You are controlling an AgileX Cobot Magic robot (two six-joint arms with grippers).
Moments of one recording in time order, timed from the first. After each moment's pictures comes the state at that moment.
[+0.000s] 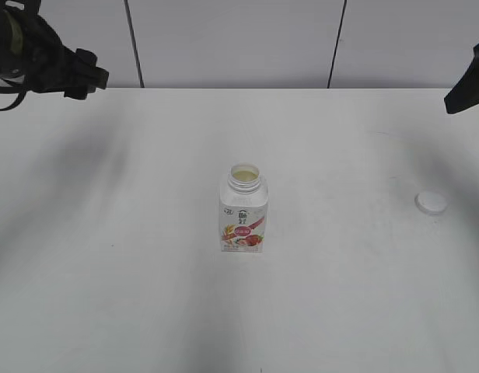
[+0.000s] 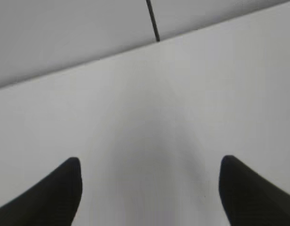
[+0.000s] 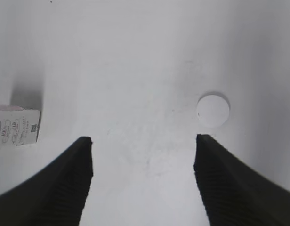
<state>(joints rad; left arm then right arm) -0.31 1.65 -1.11 1.02 0.36 -0.83 -0.09 1.60 -1.24 0.49 0.94 -0.43</state>
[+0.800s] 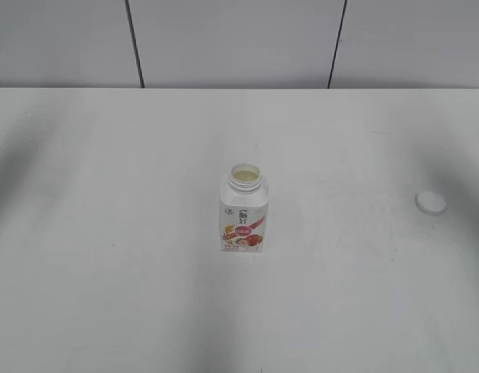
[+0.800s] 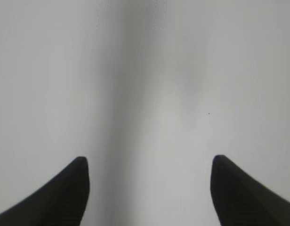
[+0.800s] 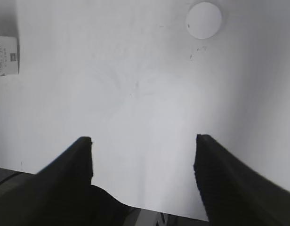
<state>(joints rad) -0.09 1.61 -1.42 0.24 1.21 -0.26 -0.09 1.56 -1.26 0.34 1.21 -0.30</state>
